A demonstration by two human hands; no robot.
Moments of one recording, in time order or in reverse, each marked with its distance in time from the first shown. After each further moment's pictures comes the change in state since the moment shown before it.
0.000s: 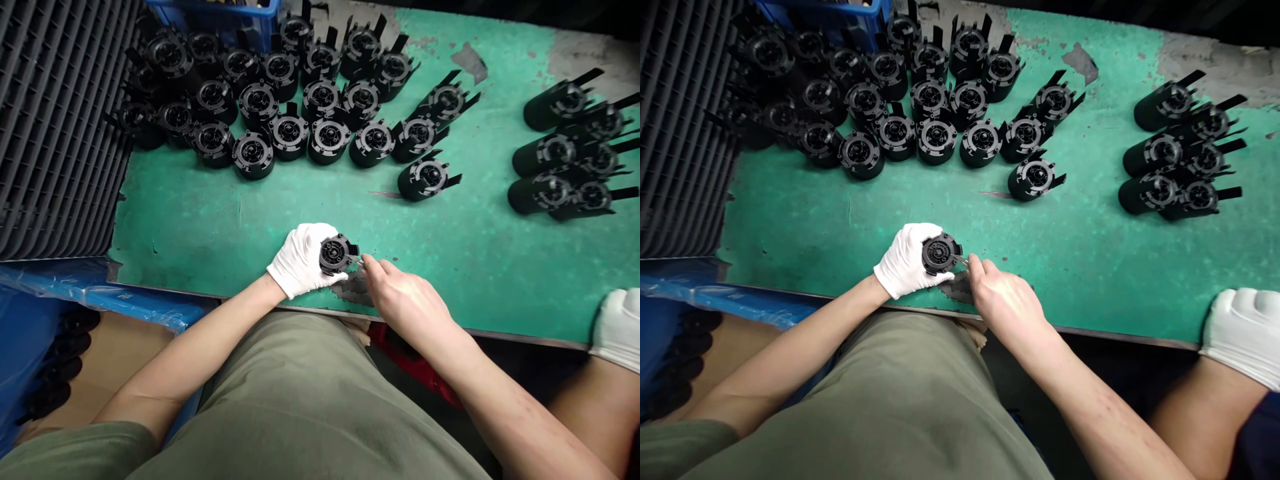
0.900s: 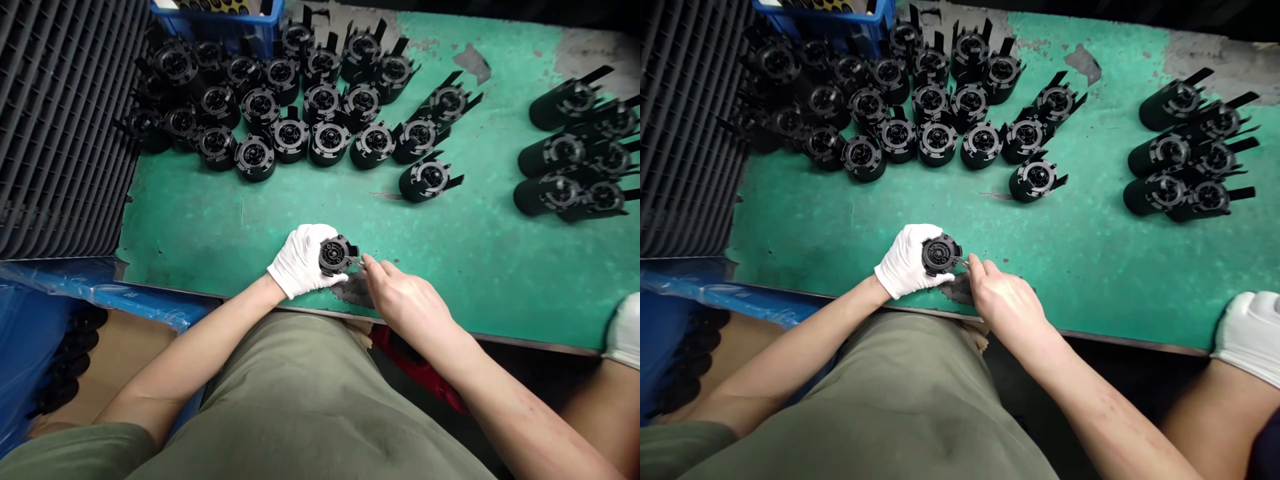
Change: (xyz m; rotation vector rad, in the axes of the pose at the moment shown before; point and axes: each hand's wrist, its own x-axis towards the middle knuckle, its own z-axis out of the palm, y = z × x) left_hand -0.002 -0.002 0.002 0.058 0.038 0.035; right_hand -0.001 0.001 0.008 0.036 -0.006 0.022
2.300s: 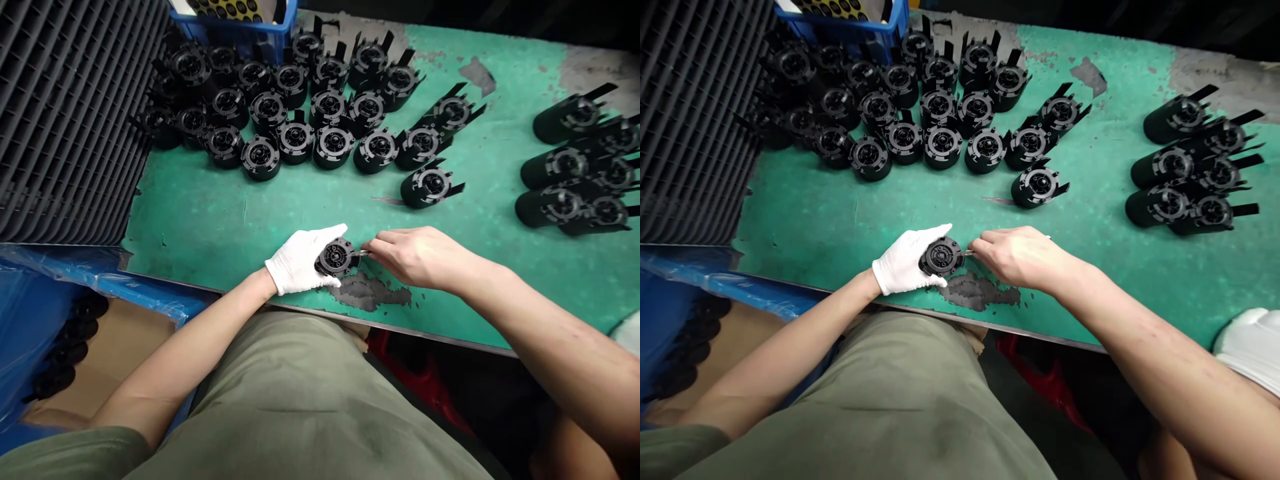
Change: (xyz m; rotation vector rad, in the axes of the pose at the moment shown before) left_hand -0.003 -0.007 -0.012 -0.033 -0.127 0.172; right_hand 0.067 0.084 -0.029 0.054 0.100 -0.531
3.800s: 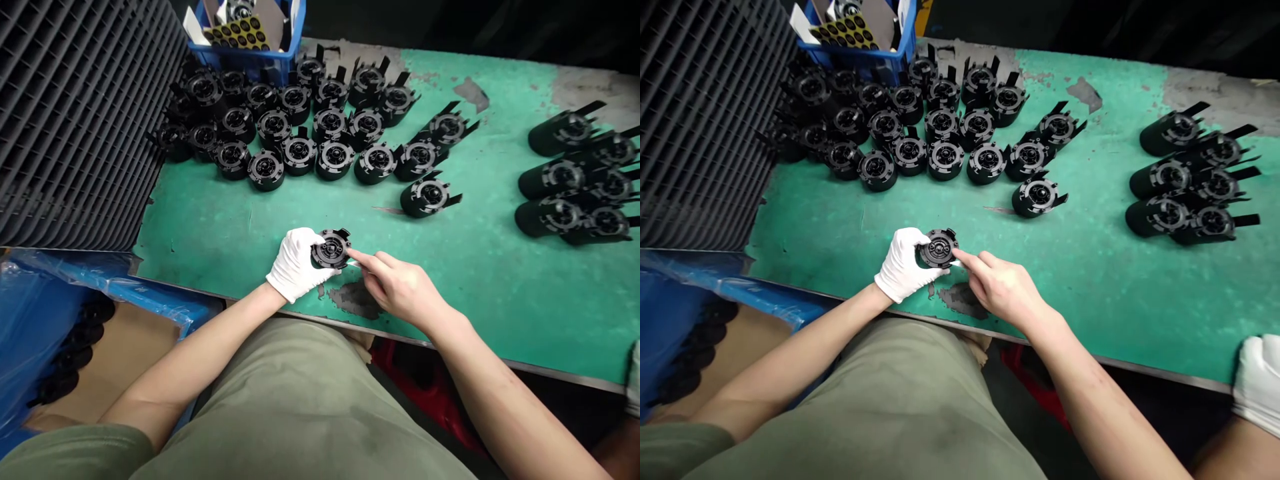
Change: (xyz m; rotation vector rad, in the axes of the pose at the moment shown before) left_hand -0.004 0.011 0.012 0.184 0.345 -0.328; right_hand -0.011 -0.054 0.042 0.195 0.295 0.259
